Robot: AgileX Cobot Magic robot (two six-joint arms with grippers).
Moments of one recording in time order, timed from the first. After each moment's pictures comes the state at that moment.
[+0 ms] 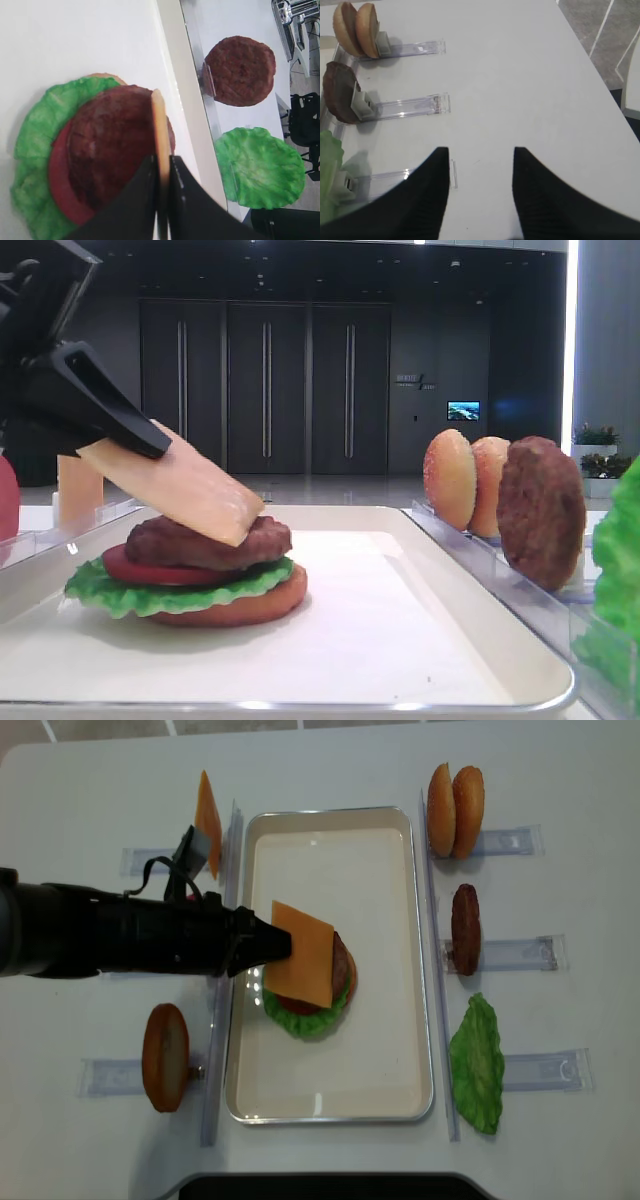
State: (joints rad) left arm -0.16 1.70 -0.64 -1.57 0.83 1.27; right arm -0.08 -0.01 -0.51 0.03 1.13 -0.01
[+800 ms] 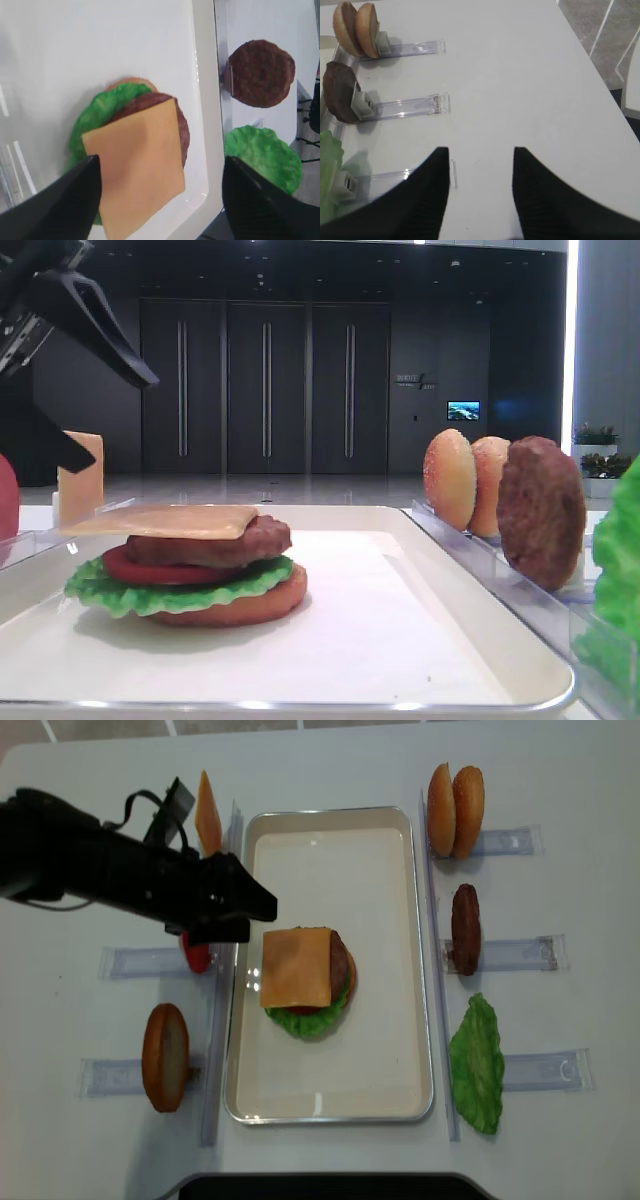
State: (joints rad) left arm -0.08 1.70 -0.91 -1.09 0.92 0.72; right arm -0.08 -0.01 -0.51 0.03 1.13 -0.01
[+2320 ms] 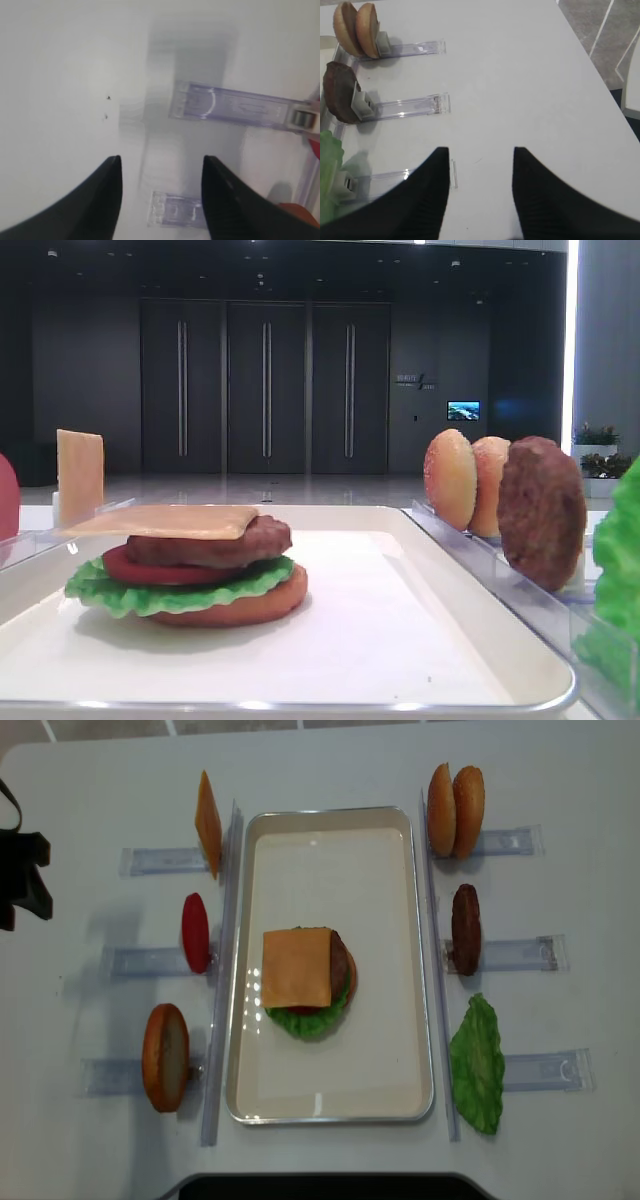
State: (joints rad) left arm 0.28 1.45 -1.09 -0.06 1.04 0.11; right arm -0.08 -0.01 -0.51 0.03 1.13 -0.01
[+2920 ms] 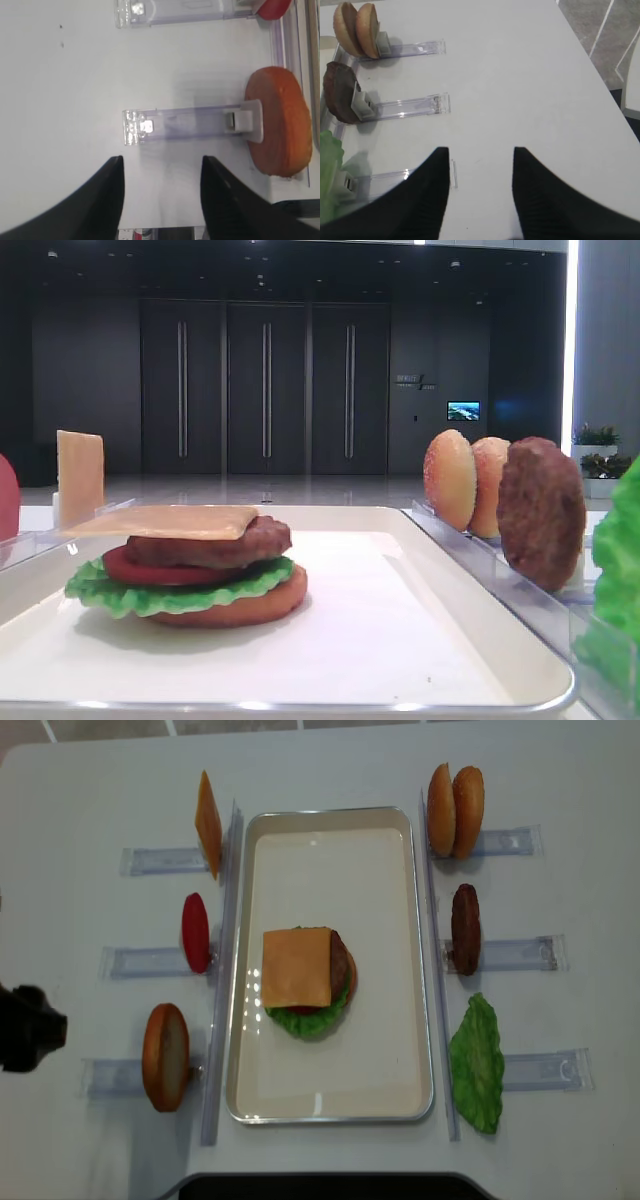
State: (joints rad) left arm 0.06 0.82 -0.62 0.03 1.02 0.10; right arm -0.08 -0.01 -0.51 0.03 1.13 -0.01
